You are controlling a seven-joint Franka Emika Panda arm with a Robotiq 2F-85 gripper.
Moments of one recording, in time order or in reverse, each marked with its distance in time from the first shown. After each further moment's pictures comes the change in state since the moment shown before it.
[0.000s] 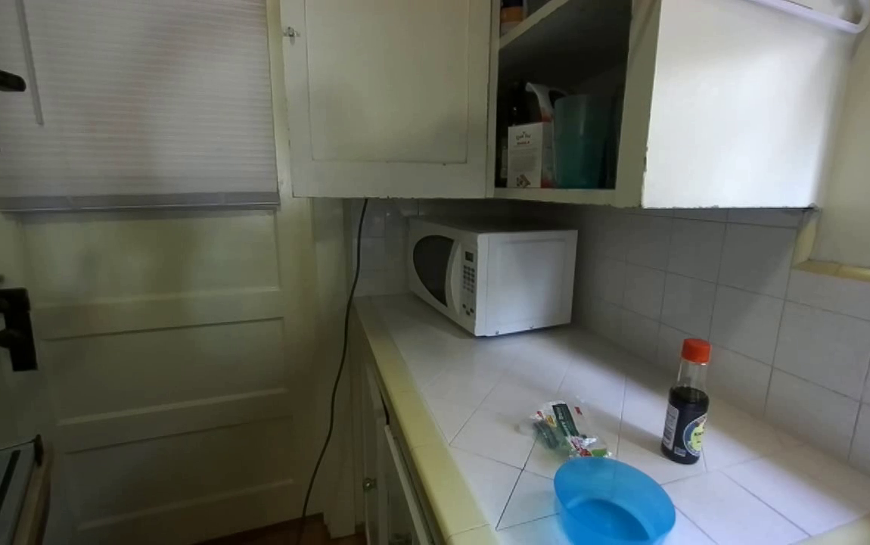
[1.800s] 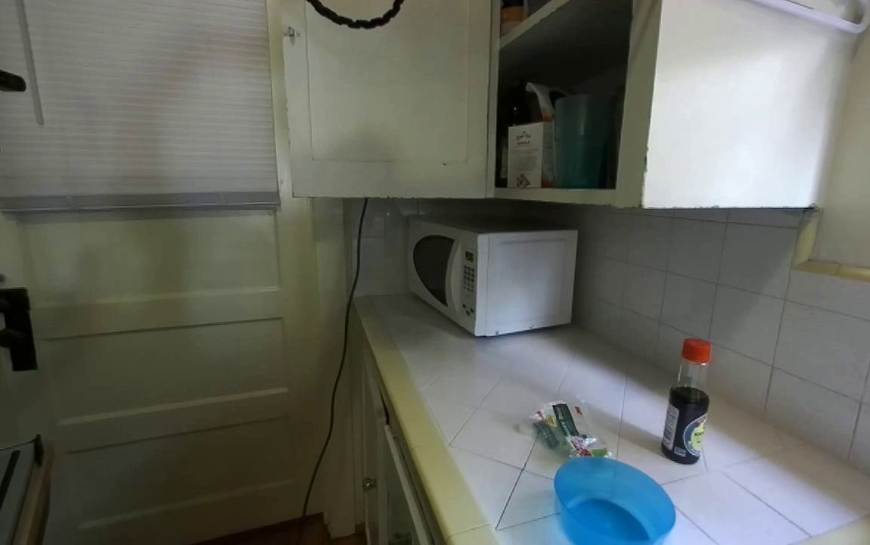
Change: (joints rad) arm -0.306 0.136 0.287 -0.193 0.003 0.313 0.046
